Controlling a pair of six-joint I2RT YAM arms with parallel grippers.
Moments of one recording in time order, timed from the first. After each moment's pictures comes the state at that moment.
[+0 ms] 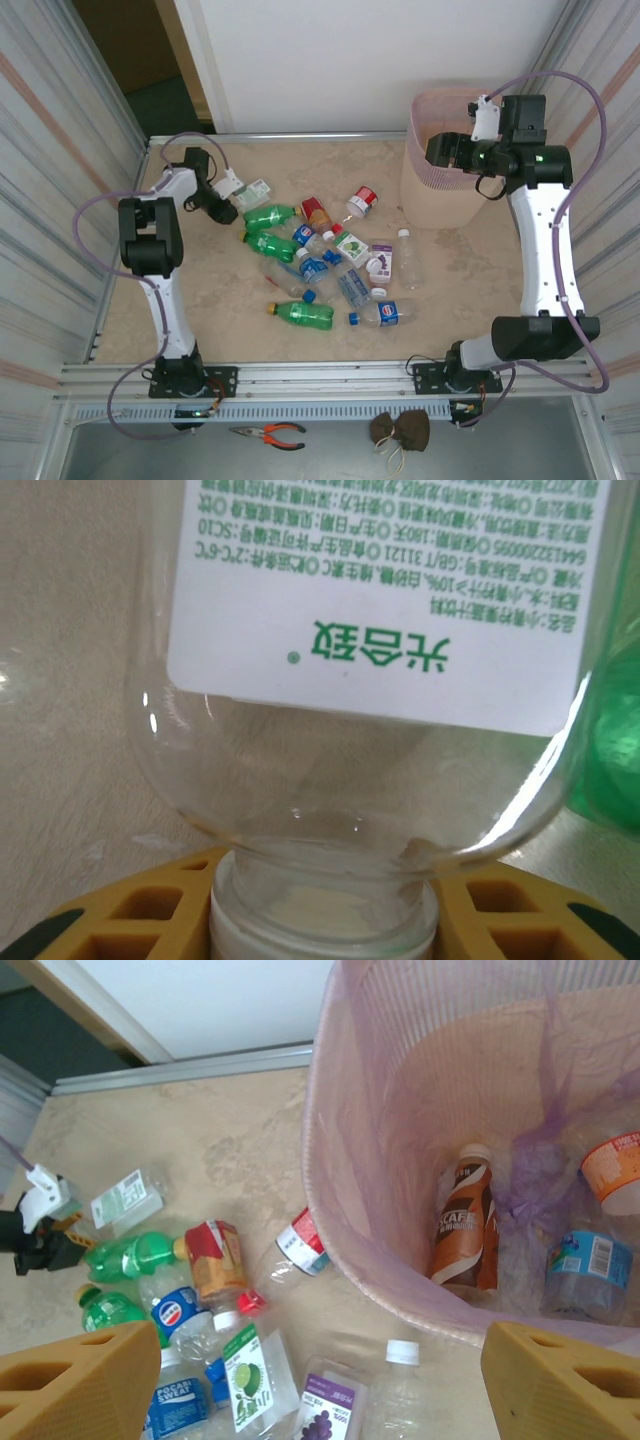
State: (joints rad) left arm 0.02 2.14 1.62 -0.80 0.24 0.78; right arm -0.01 1.43 1.80 -1.07 -0.34 0.15
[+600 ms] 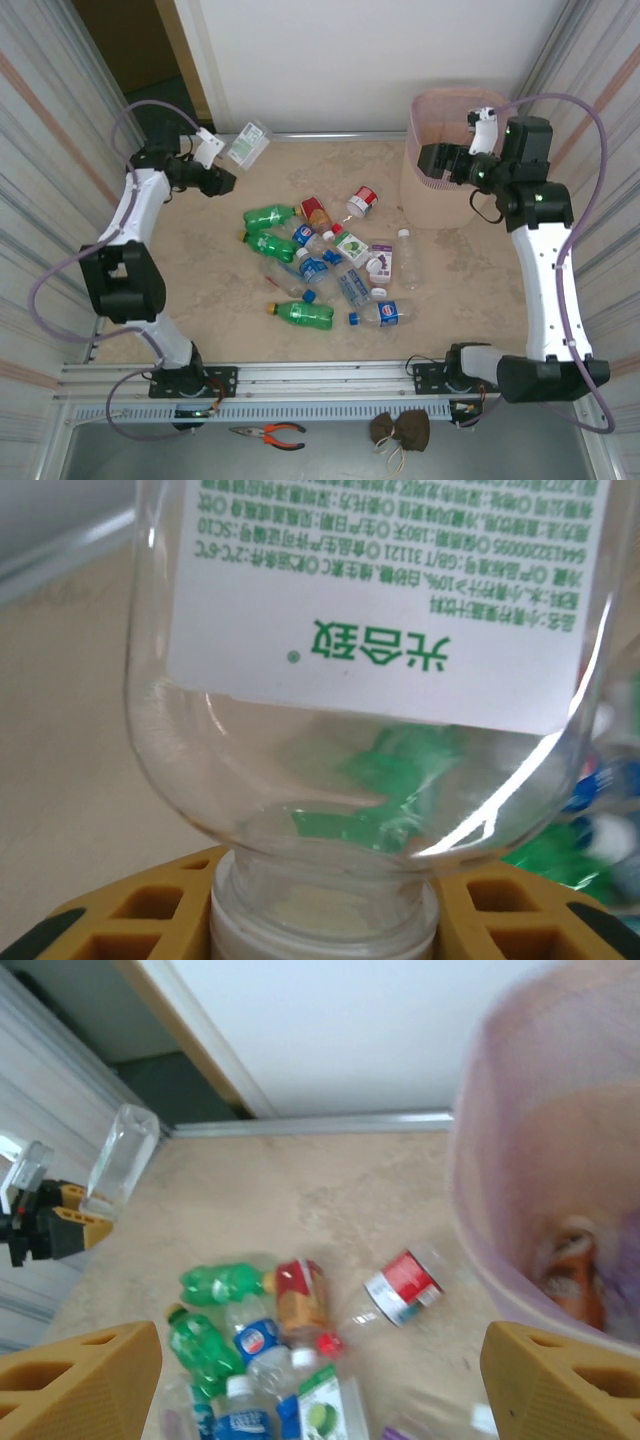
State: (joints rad) left arm 0.04 1.69 1.53 -0.74 0.64 0.50; right arm 0.04 1.20 1.51 -0.75 -0.50 0.23
